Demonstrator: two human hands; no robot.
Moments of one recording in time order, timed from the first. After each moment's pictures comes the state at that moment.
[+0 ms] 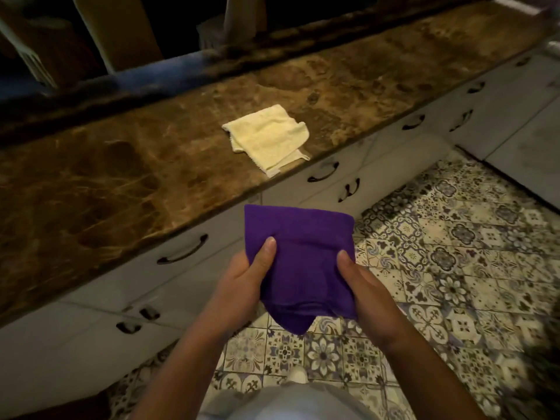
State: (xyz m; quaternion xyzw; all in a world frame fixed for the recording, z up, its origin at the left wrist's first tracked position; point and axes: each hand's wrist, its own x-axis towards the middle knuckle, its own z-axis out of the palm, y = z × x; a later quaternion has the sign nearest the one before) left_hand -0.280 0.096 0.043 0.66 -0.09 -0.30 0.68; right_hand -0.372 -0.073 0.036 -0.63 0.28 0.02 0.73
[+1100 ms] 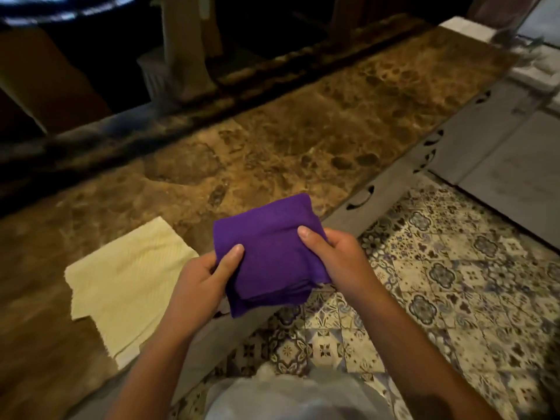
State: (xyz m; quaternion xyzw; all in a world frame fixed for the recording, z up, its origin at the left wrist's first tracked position) left_hand -0.023 -0.225 0.018 0.77 -0.12 -0.21 0.58; right_hand -0.109 -0.433 0.041 -0.69 0.25 -0.06 0.68
